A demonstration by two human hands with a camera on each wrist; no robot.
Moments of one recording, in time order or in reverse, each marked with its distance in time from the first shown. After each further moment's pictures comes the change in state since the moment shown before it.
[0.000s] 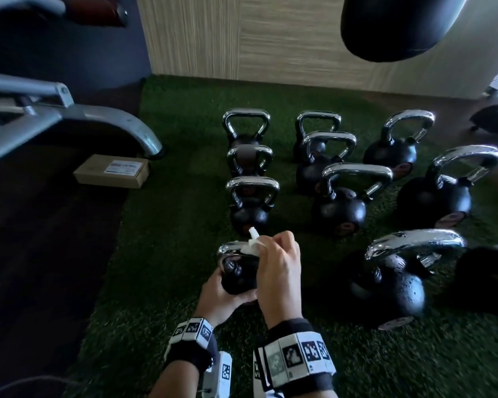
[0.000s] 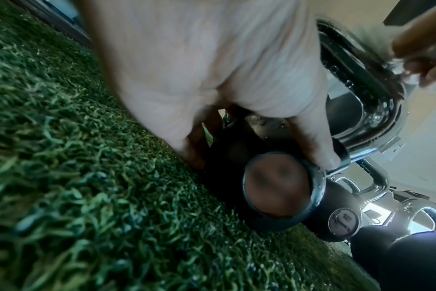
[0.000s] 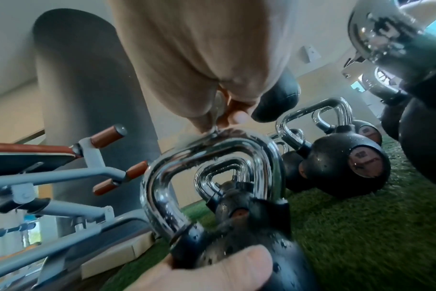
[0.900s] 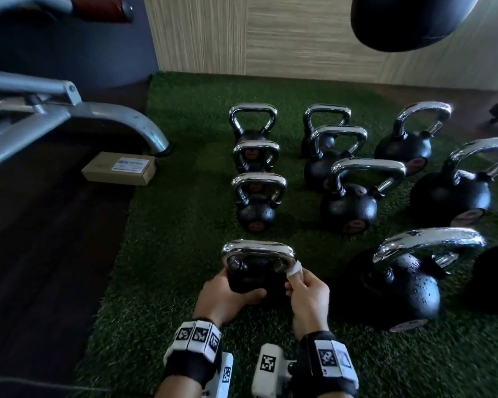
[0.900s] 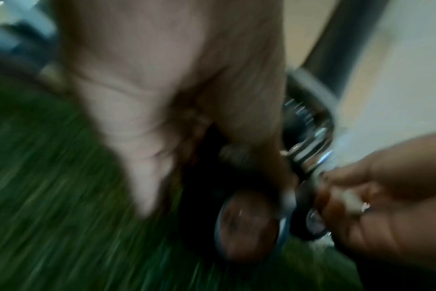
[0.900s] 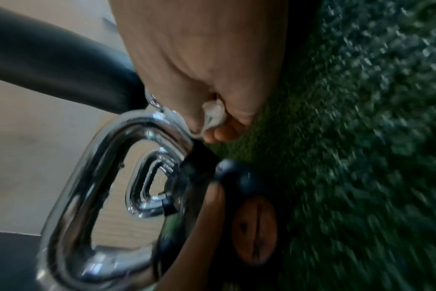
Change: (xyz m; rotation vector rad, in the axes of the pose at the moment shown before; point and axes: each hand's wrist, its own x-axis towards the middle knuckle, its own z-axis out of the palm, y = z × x) left_hand -0.019 0.042 -0.016 0.350 -0.071 -0.197; right_hand -0.024 0.085 0.028 0.728 0.003 0.818
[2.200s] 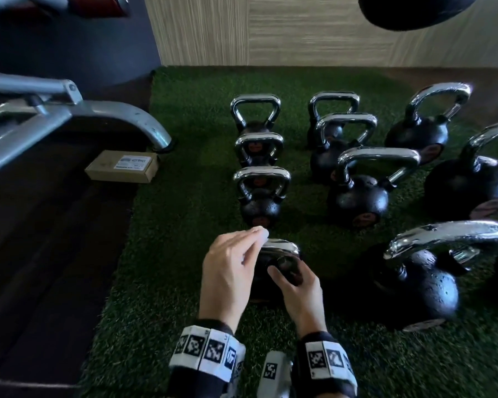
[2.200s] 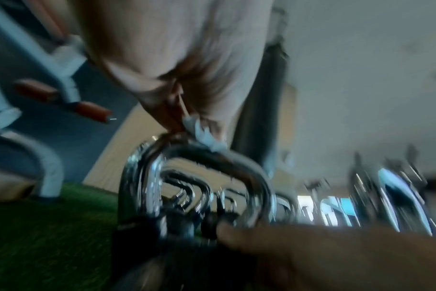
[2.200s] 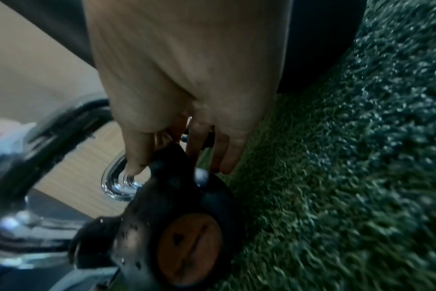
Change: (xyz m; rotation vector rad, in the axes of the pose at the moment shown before) left_hand -0.027 0.062 -0.021 -0.025 0.659 0.736; right_hand 0.007 0.013 0.004 -0.235 -0.204 -0.205
